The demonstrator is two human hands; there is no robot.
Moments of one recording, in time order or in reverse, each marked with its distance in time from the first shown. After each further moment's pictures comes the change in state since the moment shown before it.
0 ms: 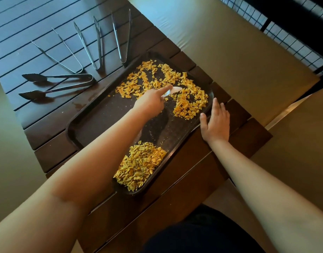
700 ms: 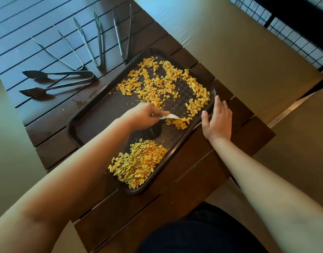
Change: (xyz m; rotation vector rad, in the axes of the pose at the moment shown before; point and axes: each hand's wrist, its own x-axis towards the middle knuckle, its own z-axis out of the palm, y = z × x) left_hand -0.038 -0.026 -0.004 -0.042 -0.251 0.153; right_hand 0.001 0.002 0.002 -0.002 0.041 -0.025
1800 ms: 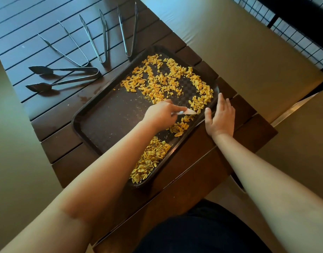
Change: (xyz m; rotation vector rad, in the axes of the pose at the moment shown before) left_hand 0.008 0.036 0.029 0.100 0.199 0.006; right_hand 0.000 -0.002 -0.001 0.000 0.005 0.018
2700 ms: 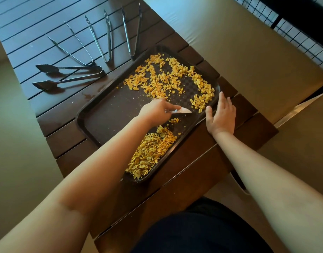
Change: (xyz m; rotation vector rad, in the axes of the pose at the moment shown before) left_hand -0.006 -0.012 -0.008 -0.066 -0.069 -0.085; right_hand 0.000 0.001 0.001 0.004 0.007 -0.005
